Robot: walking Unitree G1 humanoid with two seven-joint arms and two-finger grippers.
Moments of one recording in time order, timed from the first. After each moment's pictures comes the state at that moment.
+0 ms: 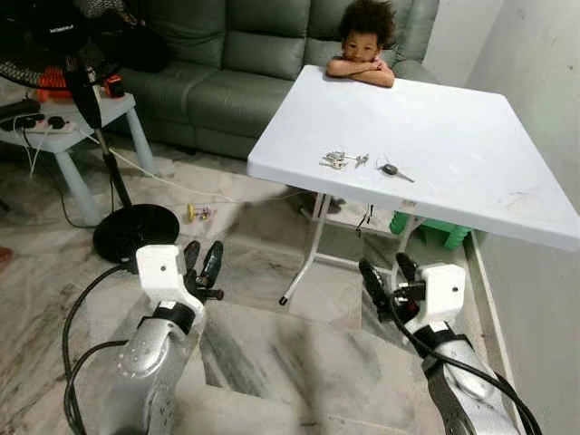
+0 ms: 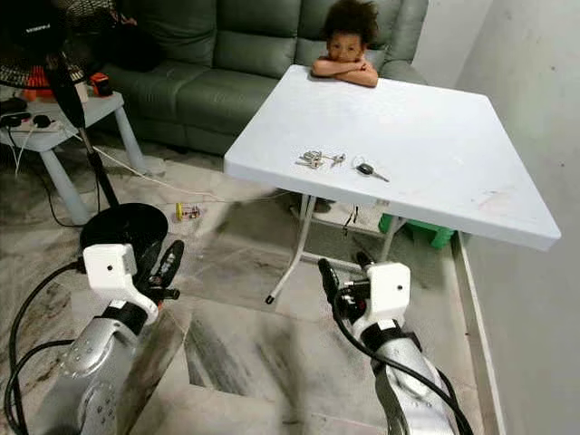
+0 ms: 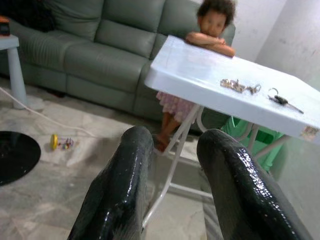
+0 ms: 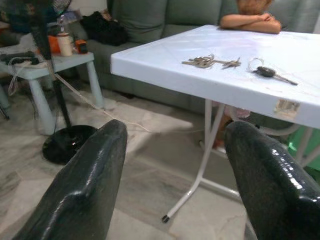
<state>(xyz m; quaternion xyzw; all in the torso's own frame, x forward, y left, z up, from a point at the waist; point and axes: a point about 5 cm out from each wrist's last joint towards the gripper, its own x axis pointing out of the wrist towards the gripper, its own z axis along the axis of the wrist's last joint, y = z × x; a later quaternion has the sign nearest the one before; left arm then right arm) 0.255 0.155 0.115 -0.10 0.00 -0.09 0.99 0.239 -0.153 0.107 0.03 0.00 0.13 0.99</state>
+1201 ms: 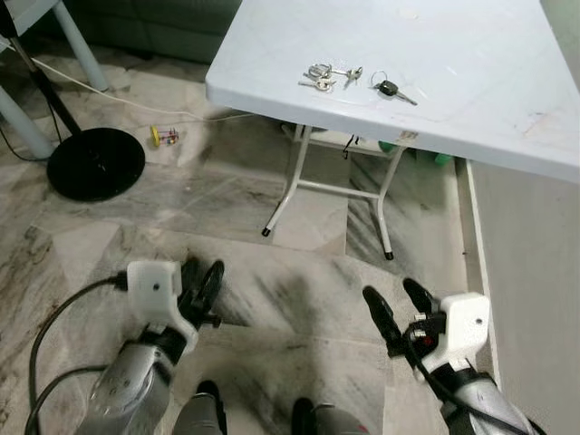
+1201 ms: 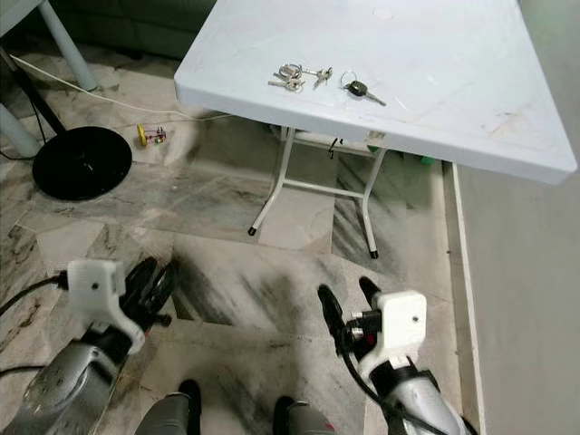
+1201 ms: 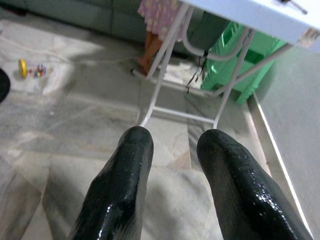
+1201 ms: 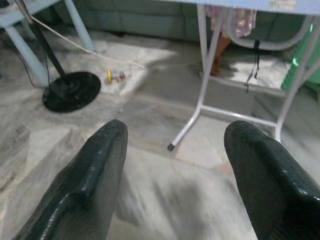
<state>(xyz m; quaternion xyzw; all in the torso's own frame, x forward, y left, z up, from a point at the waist) 0.231 0.149 0.139 -0.08 0.03 -0.11 0.99 0.207 -0.147 0.125 0.05 0.02 0.15 0.99</state>
